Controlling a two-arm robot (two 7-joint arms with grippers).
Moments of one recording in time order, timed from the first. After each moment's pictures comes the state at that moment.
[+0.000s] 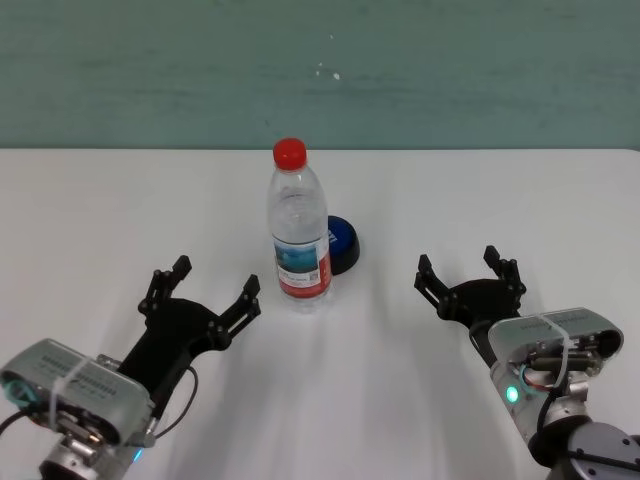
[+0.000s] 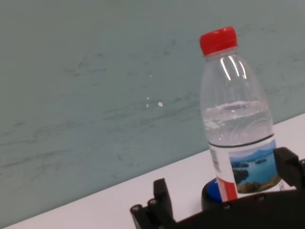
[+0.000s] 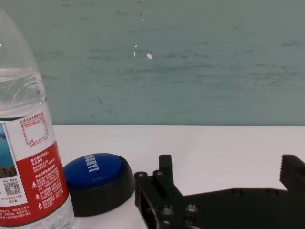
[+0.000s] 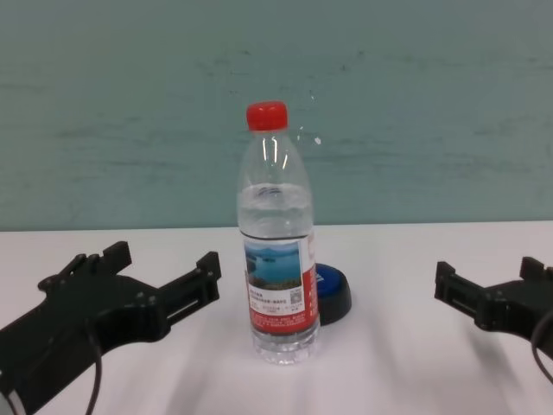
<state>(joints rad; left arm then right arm) 0.19 0.23 0.17 -1.73 0.02 -0.17 -0.19 -0.06 0.16 -0.26 -1.64 0.19 -0.04 -0.06</state>
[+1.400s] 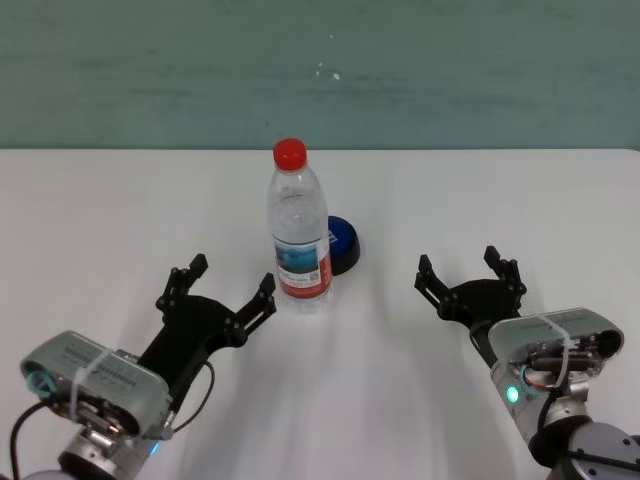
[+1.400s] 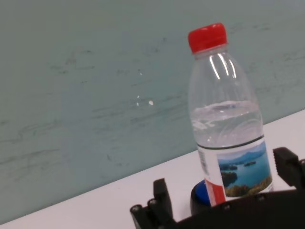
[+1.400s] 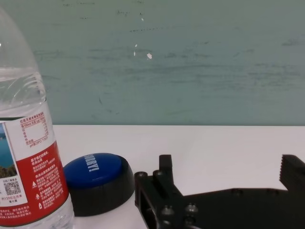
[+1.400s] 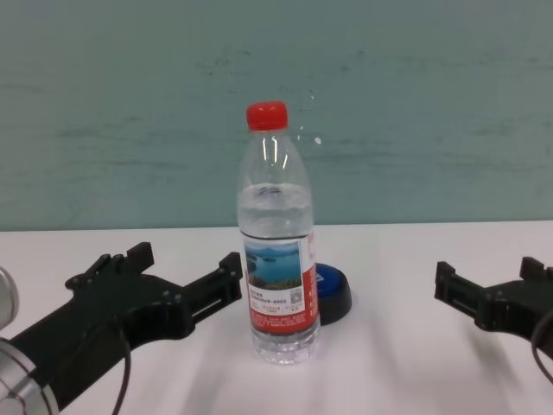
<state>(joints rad) 0.16 0.22 0.20 -1.71 0.03 -0.15 -0.19 -0.06 0.16 -0.26 -1.64 0.19 -0.04 -0.06</state>
